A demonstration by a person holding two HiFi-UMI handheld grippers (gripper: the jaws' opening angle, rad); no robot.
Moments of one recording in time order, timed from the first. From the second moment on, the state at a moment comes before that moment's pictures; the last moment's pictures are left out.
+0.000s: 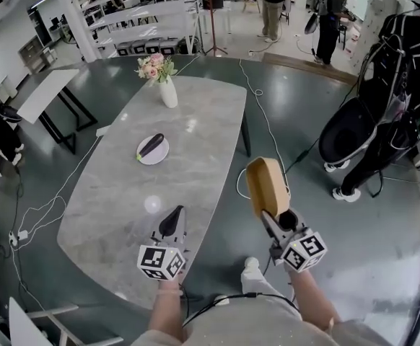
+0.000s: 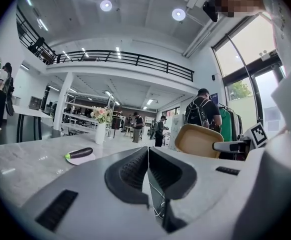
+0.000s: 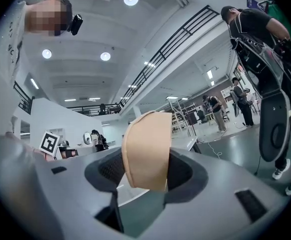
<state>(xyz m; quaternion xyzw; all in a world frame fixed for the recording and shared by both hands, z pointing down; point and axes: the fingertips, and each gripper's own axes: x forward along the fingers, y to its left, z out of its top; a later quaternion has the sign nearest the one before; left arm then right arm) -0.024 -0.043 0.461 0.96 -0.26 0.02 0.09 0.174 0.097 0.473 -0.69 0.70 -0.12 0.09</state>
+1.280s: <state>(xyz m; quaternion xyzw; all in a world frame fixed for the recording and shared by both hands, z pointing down) 0.044 -0.102 0.458 0.93 -0.36 0.02 0.08 0.258 -0.008 0.482 -0.59 0.79 -0.14 0.09</state>
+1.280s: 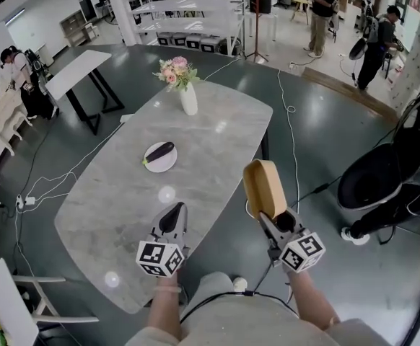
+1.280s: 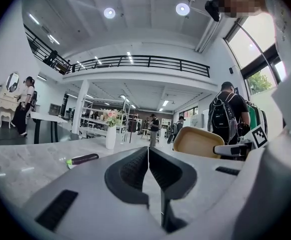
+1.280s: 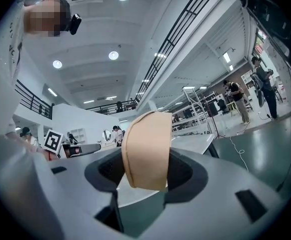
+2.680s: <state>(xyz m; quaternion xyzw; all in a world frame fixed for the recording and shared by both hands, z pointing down) 0.036 -0.276 0.483 0.89 -0.45 0.02 0.10 0.233 -0.207 0.528 -0.50 0.83 -0.23 0.05</state>
